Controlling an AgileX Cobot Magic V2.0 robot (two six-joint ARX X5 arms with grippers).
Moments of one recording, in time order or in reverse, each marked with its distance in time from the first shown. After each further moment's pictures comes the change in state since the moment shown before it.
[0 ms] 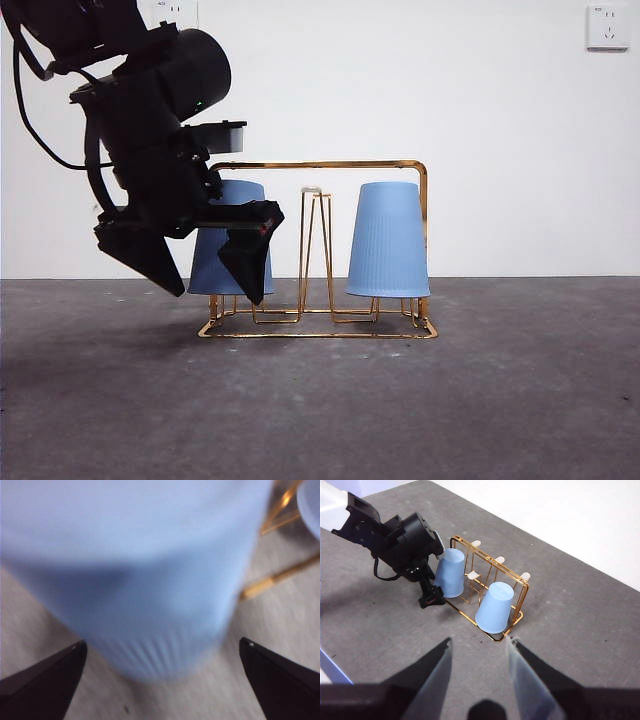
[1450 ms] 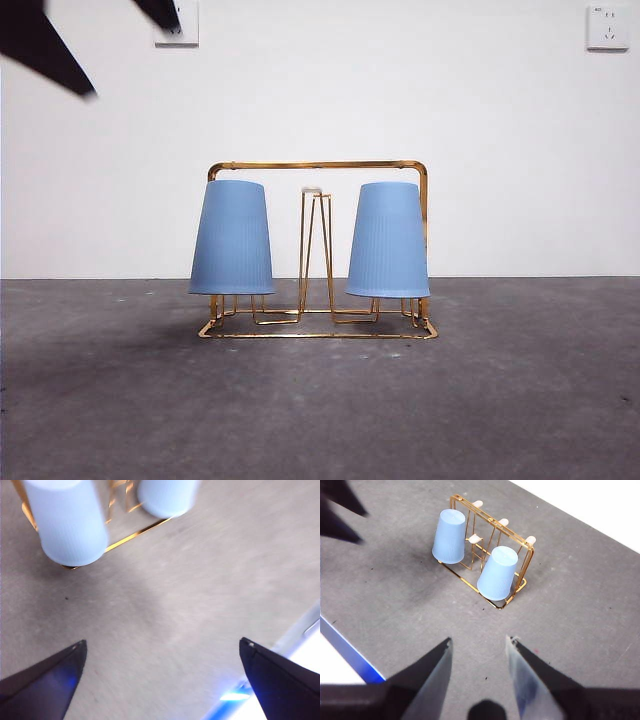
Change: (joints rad) left arm -0.043 -0.708 0.008 -0.594 0.264 -0.054; right arm 0.000 0.022 0.000 -0.119 0.000 0.039
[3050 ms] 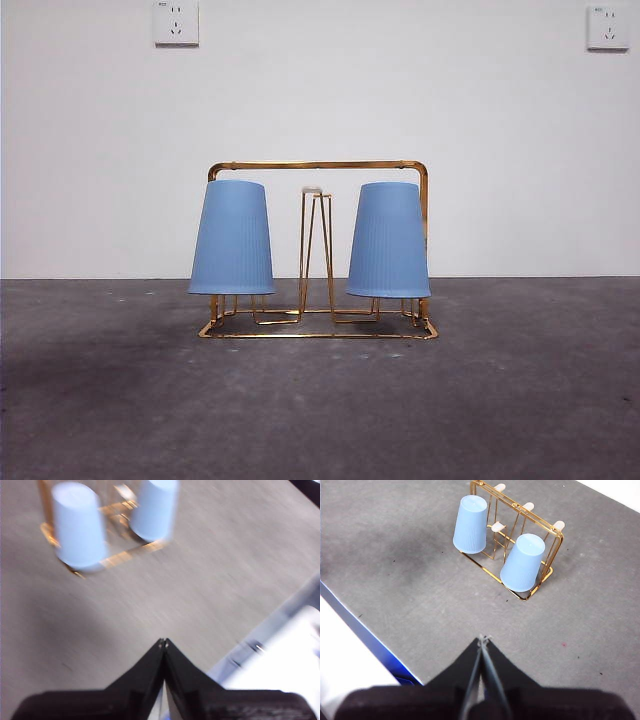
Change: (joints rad) left arm -0.016 -0.298 0.000 -0.081 -0.083 -0.057; right arm 0.000 0.064 0.000 -0.001 -0.082 0.055
